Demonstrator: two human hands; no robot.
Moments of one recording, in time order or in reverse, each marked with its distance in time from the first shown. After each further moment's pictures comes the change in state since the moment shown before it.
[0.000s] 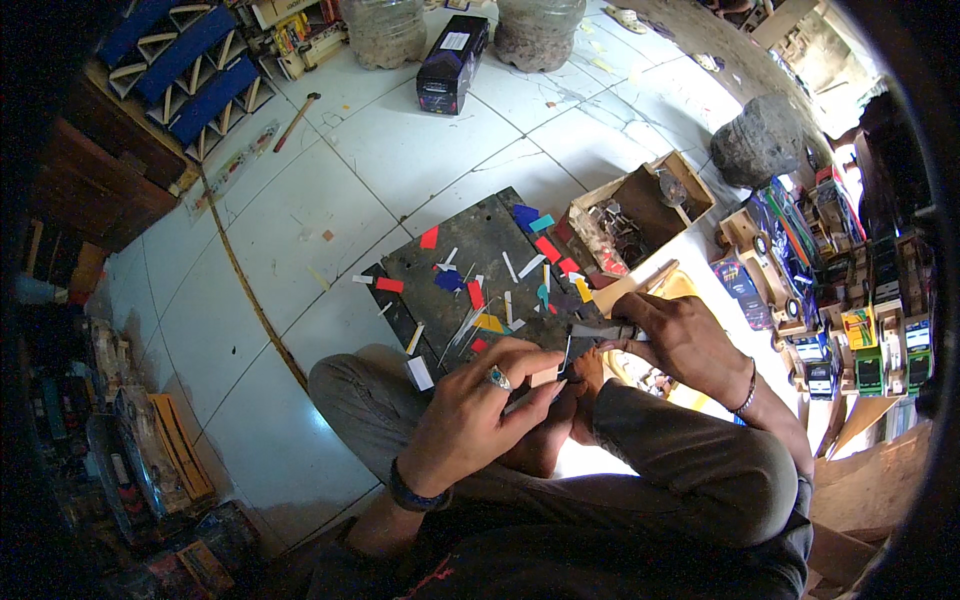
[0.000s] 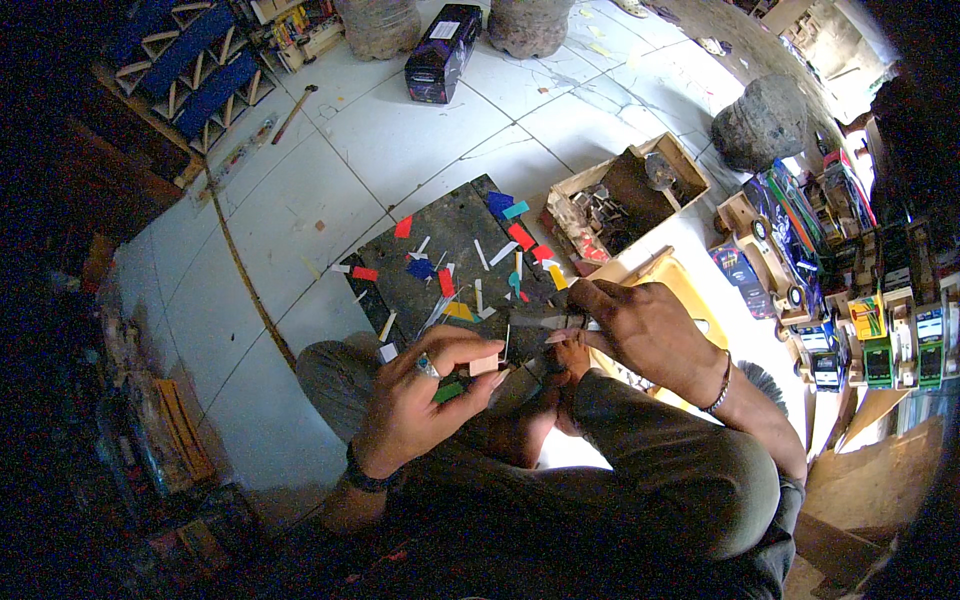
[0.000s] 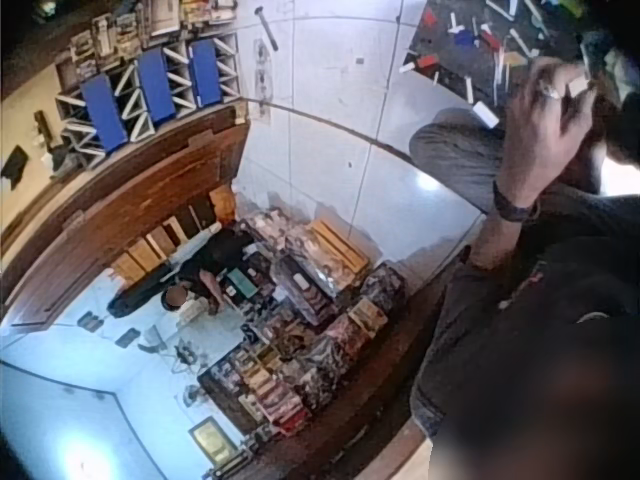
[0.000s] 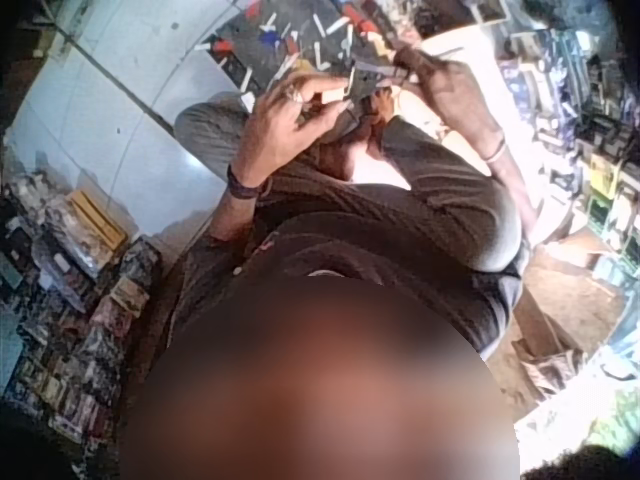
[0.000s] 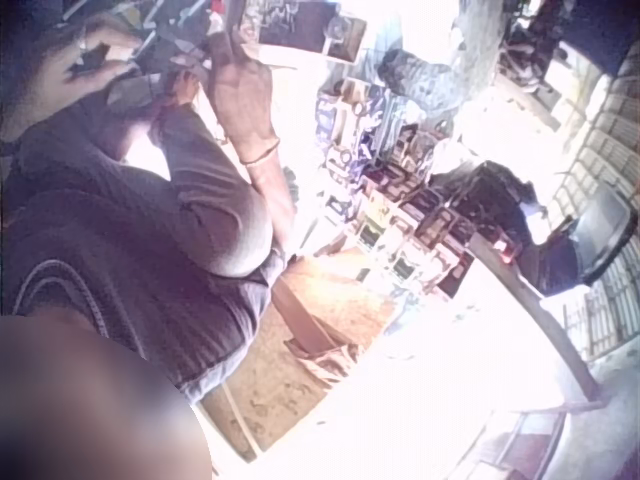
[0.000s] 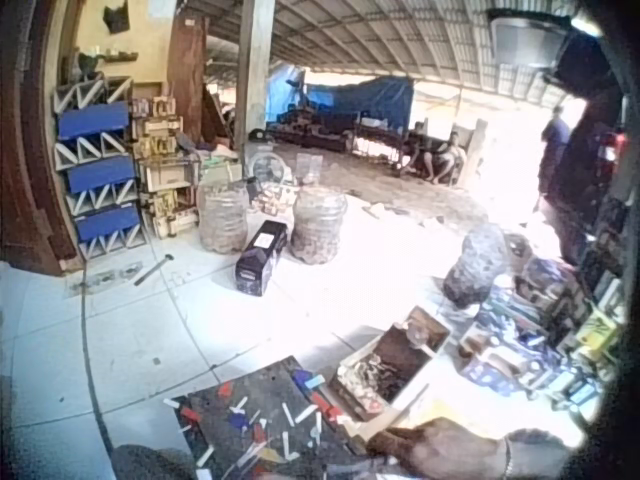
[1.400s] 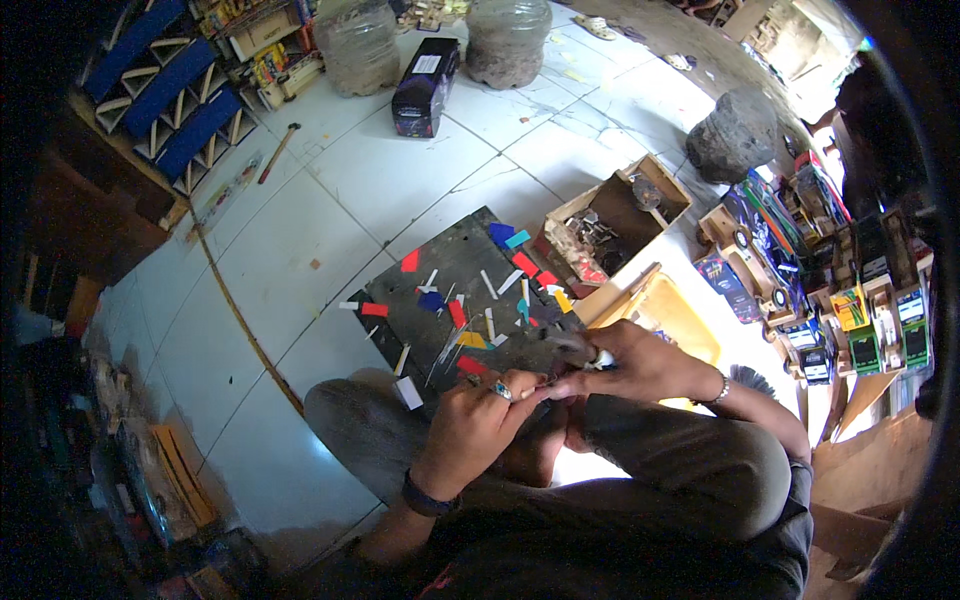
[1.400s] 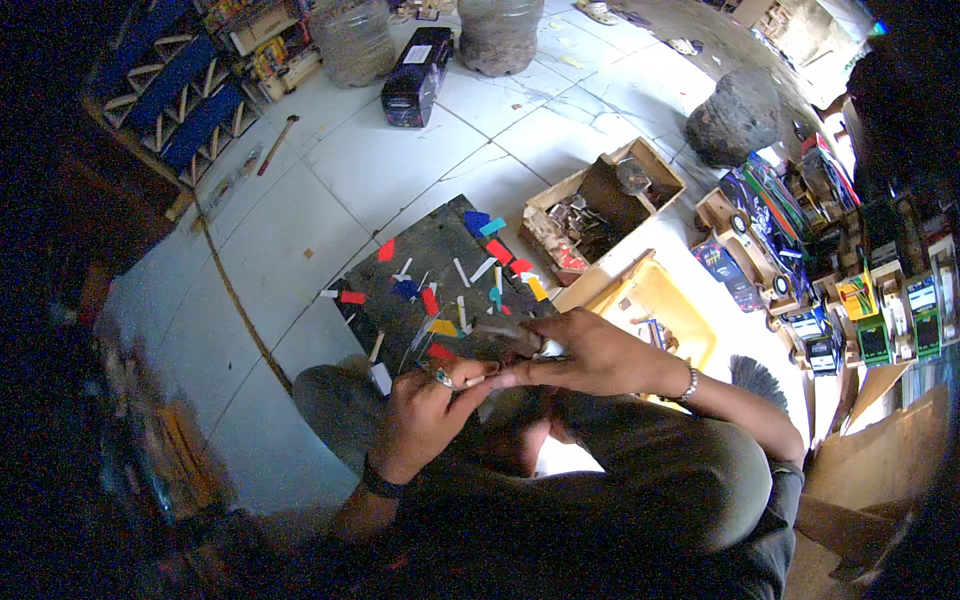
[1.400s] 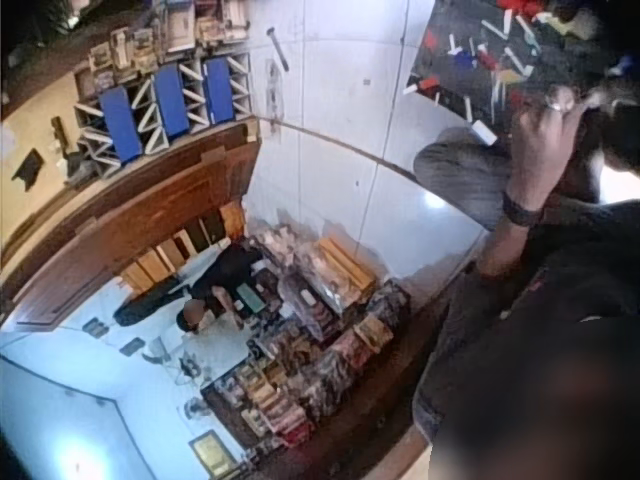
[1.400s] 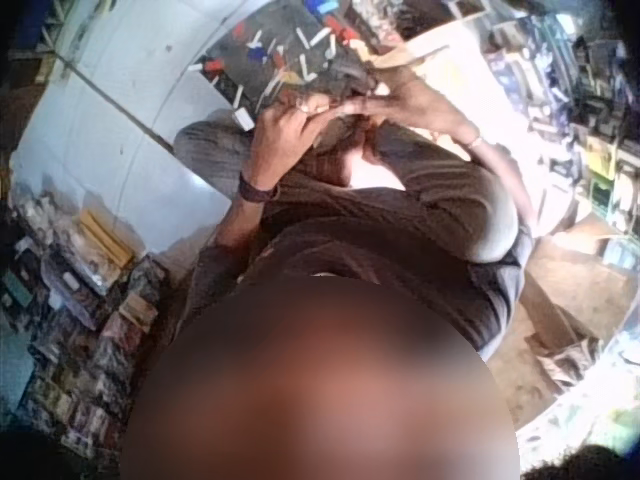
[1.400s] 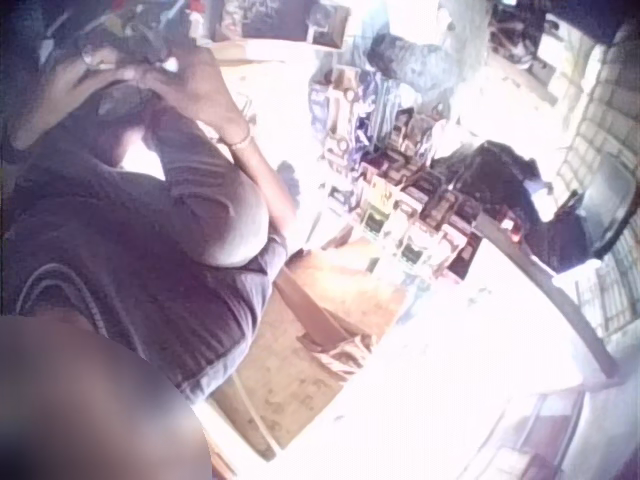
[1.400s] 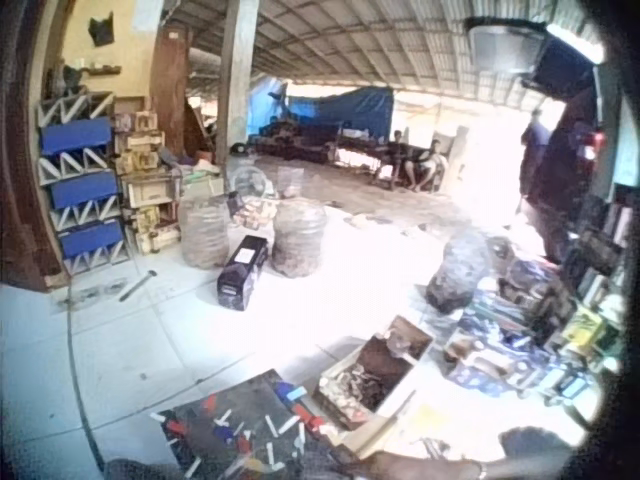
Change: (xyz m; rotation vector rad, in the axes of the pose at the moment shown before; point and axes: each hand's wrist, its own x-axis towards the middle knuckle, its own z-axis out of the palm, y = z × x) left_hand -0.007 -0.015 0.023 0.254 -0.039 0.038; right_hand 0.013 -0.019 0.005 0.768 -0.166 0.045
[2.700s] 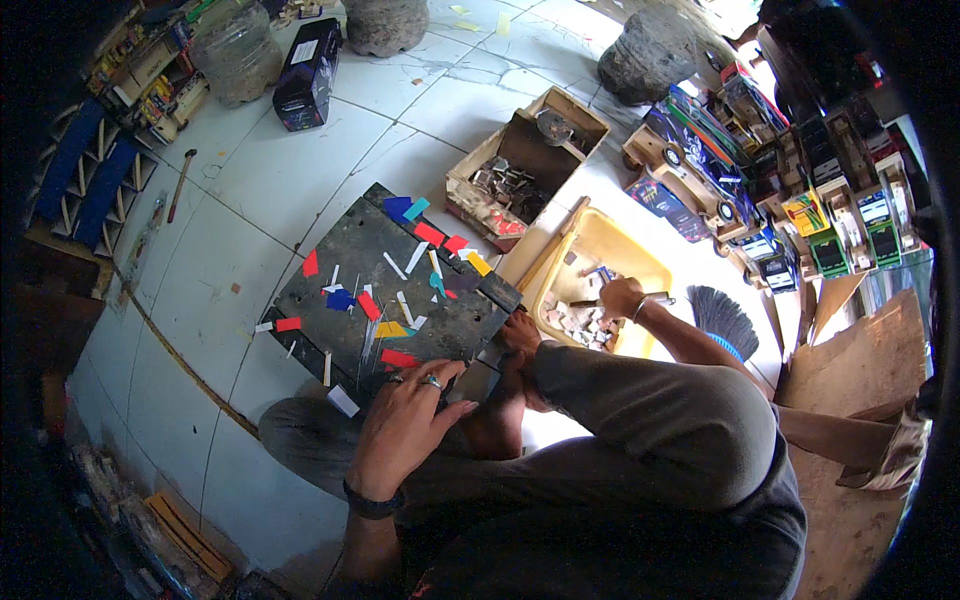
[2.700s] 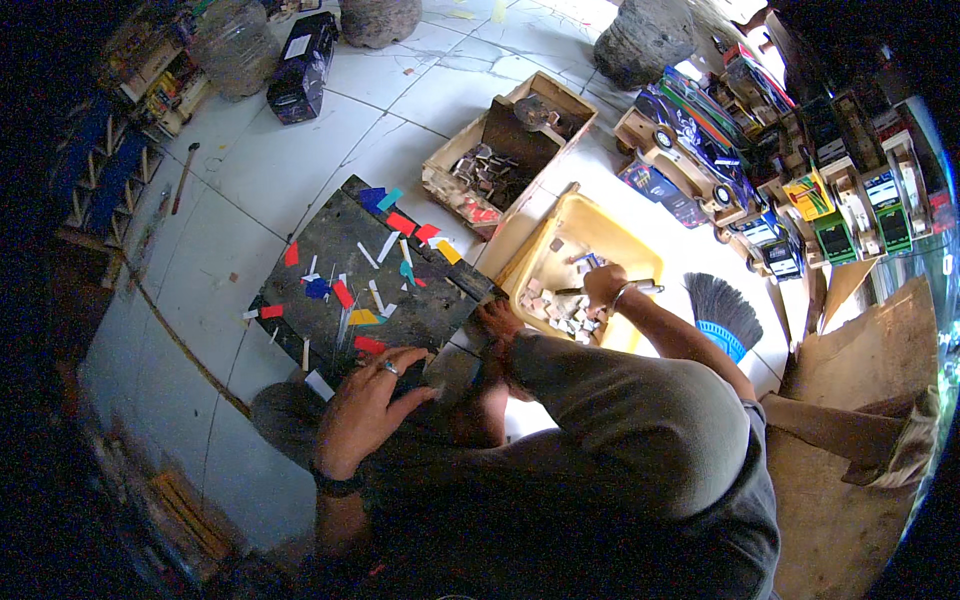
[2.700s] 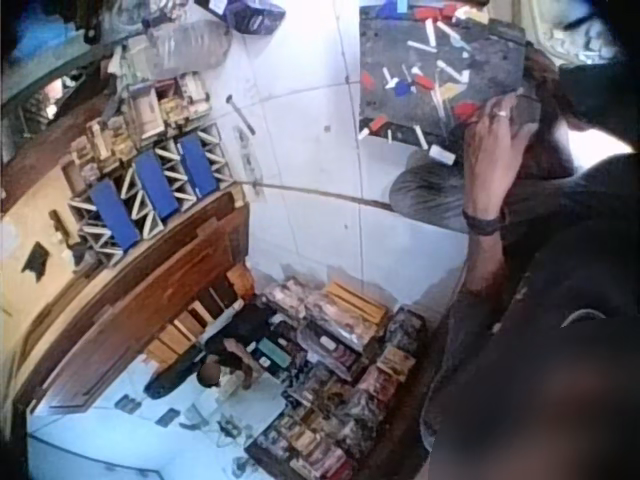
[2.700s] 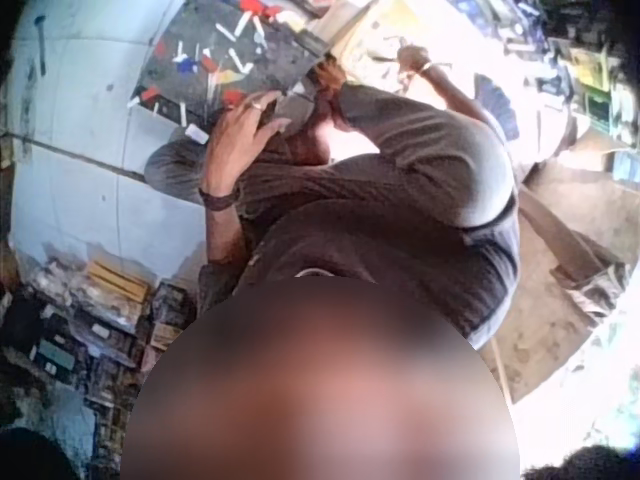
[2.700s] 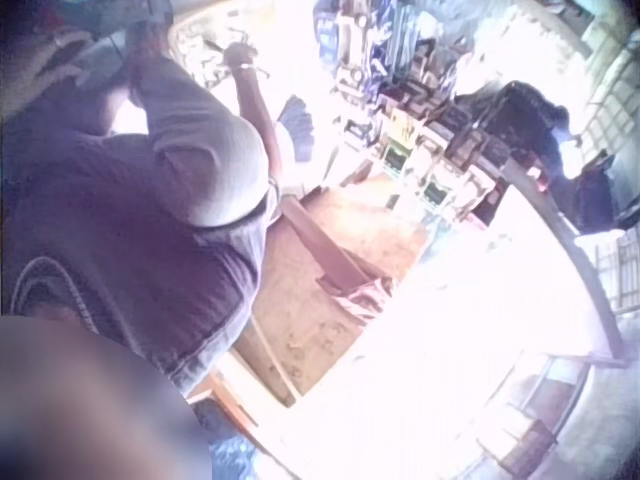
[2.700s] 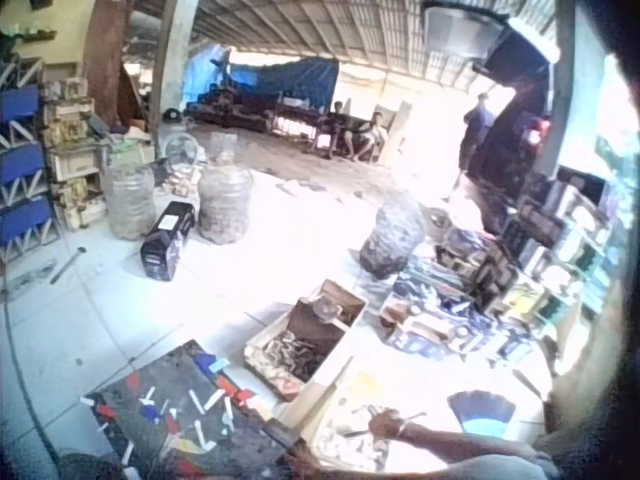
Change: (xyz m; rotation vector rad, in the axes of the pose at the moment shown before) left_hand -0.004 -0.026 0.008 -0.002 -0.534 -0.173; right_hand -0.107 0.364 0.033 -0.905 -0.156 0.690
